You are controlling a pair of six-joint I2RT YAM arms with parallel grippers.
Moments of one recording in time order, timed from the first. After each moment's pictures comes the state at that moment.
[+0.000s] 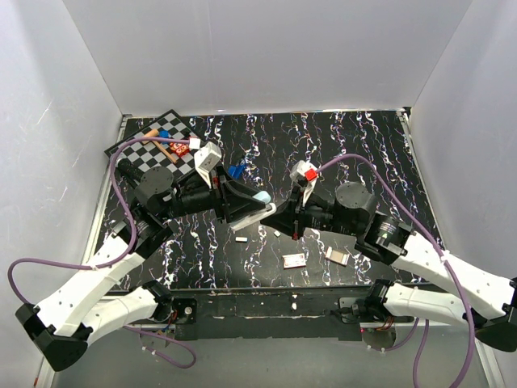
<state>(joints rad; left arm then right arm) -0.72 0.90 0.99 -0.02 0.62 -0.44 1.02 0.92 0.92 -0.11 -0.29 0.32</state>
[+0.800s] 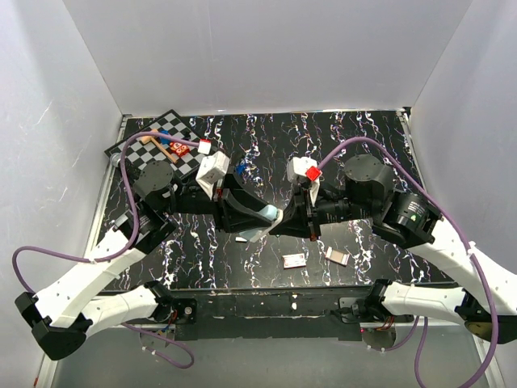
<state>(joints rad) -0.81 0.97 1.09 0.04 0.88 -0.33 1.01 1.03 1.35 -0.57 -0.61 0.07</state>
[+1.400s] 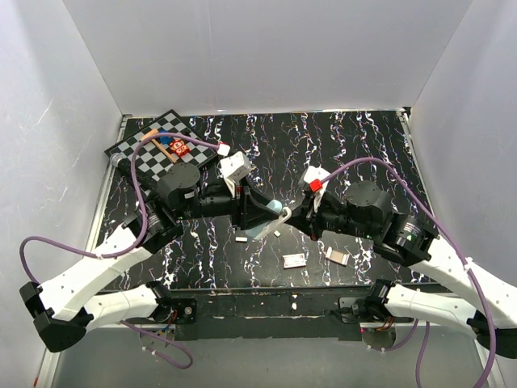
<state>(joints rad) -0.88 0.99 1.10 -0.19 0.56 -0.23 1.01 0.86 1.06 -0.48 -0.25 0.04</state>
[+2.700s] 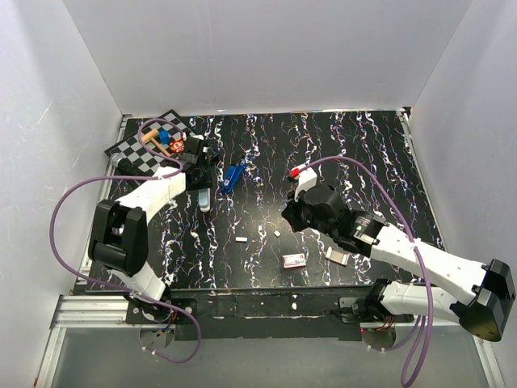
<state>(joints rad) -0.35 1.63 1.15 -0.47 -0.22 -0.38 0.98 1.06 0.85 -0.33 0.18 0.33</state>
